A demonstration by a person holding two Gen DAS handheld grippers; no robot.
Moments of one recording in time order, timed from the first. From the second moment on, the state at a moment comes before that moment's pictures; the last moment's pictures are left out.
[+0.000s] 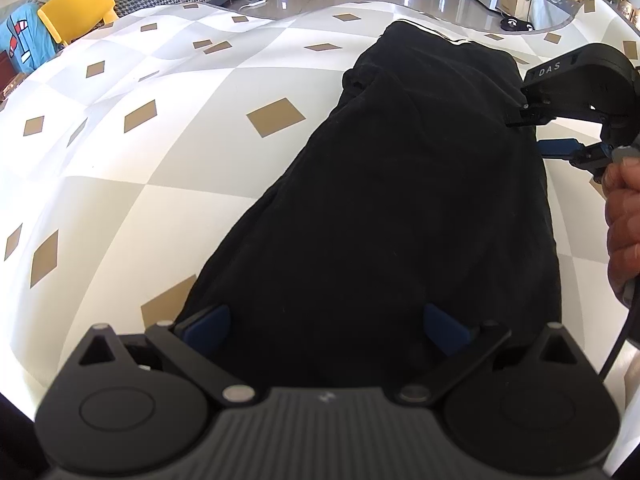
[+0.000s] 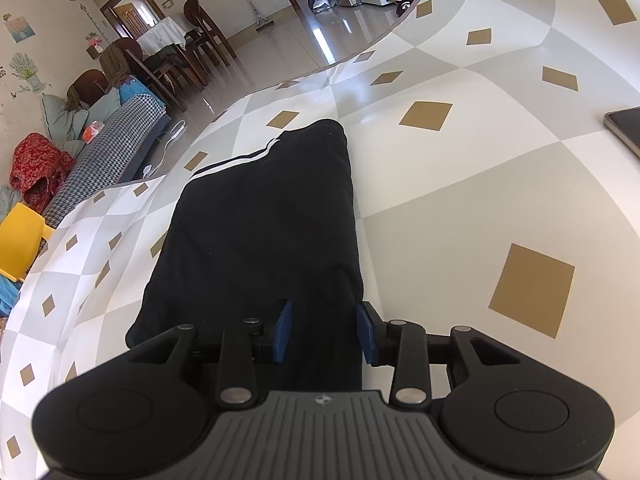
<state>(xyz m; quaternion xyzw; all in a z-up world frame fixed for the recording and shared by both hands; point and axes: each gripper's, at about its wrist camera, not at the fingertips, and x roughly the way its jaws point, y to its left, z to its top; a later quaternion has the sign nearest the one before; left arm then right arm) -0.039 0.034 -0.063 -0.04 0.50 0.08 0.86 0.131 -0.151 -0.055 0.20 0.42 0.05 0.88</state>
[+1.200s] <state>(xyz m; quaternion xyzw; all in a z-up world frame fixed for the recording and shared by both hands) -0.049 0.079 -0.058 -0.05 0.51 0.12 0.85 0.110 -0.169 -0.048 0.16 0.45 0.05 0.88</state>
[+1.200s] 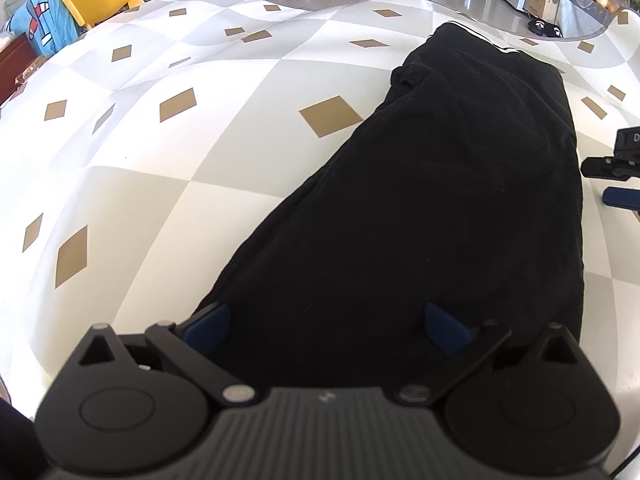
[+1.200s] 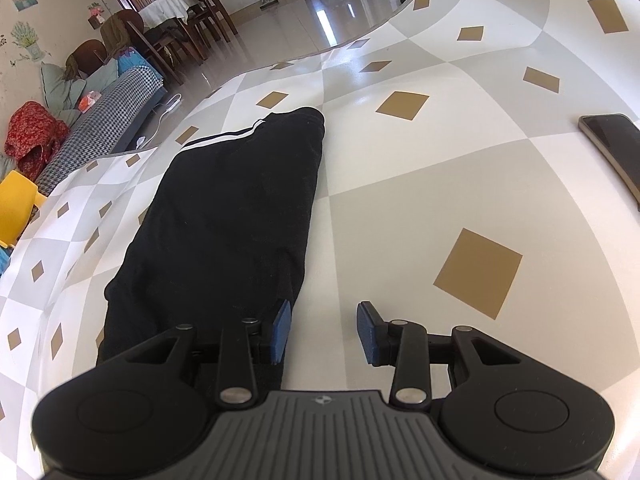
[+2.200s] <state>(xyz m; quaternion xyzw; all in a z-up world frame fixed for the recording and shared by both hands) -0.056 0.090 -0.050 -0.05 0.50 0.16 0.85 0.115 -0.166 -0.040 0.07 0.48 0.14 0.86</state>
